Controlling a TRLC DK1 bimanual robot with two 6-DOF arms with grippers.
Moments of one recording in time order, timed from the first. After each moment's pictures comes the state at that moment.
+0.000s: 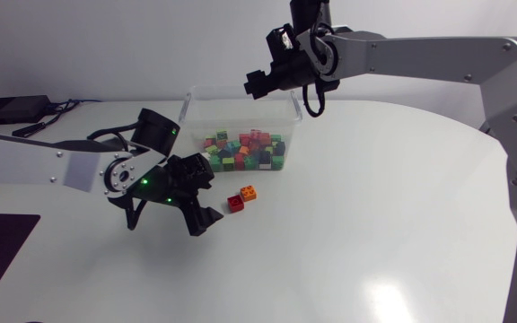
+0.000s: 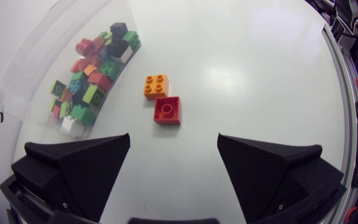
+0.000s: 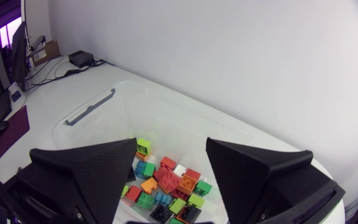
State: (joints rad) left arm -0.42 1.71 0.91 -0.16 0.28 0.72; right arm 0.42 2.13 1.84 -0.21 -0.12 -0.11
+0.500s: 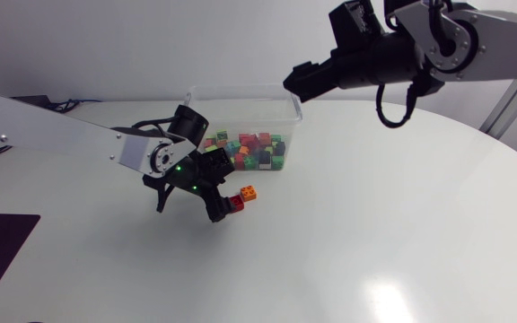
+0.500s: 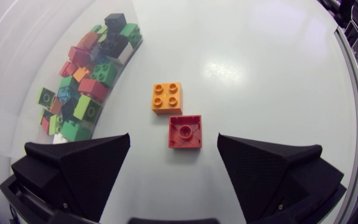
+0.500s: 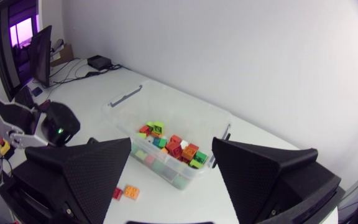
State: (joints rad) left arm -0.44 1.94 1.13 -0.22 0.24 0.72; right arm 0.37 1.58 1.33 -0.23 -0.23 -0.15
